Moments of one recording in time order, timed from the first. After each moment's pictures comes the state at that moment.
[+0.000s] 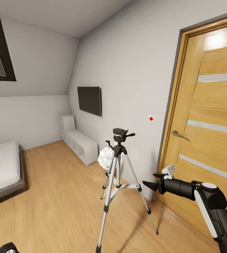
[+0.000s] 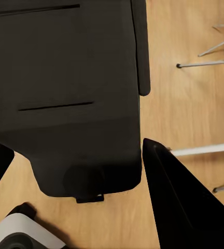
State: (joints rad) left arm 0.21 -0.06 0.59 -1.51 0.51 0.69 0.03; right arm -0.35 -0.21 -0.07 -1.61 -0.04 0.78 0.89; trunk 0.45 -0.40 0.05
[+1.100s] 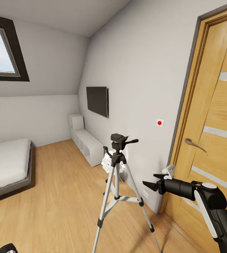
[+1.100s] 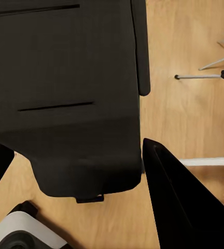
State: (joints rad) left arm 0.21 -0.06 0.59 -1.50 0.50 0.69 0.03; right arm -0.34 -0.21 -0.07 -1.61 -0.03 0.78 0.89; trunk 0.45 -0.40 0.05
